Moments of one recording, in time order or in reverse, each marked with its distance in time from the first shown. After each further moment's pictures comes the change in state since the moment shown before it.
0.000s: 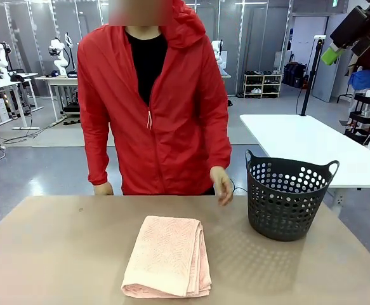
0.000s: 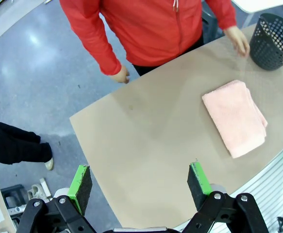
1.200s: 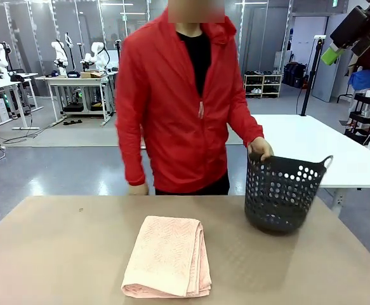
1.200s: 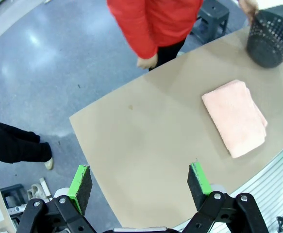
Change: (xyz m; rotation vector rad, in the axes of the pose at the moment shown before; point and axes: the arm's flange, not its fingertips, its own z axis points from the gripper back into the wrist) left arm 0.000 0.001 -0.002 -0.003 0.004 0.002; right arm 0.000 0.000 0.000 0.000 0.000 0.000
